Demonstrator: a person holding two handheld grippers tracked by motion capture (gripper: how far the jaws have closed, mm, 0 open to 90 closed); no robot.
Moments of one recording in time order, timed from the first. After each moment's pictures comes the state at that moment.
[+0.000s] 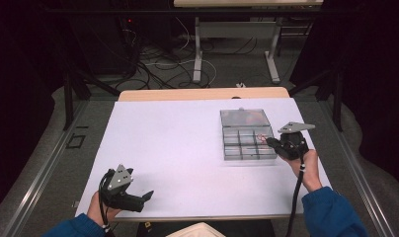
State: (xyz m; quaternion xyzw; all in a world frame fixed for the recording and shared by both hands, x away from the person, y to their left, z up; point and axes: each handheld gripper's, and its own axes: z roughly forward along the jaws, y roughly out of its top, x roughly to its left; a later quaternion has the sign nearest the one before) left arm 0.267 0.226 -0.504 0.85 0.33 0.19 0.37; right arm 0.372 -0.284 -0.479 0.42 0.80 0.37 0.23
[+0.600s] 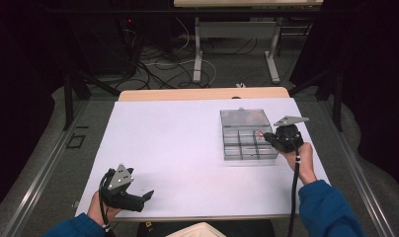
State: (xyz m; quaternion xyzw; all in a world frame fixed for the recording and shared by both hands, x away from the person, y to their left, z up) left arm 0.267 0.225 -0.504 0.85 0.33 0.19 0.37; right arm 0.398 -0.279 -0.483 0.43 0.80 0.36 0.23
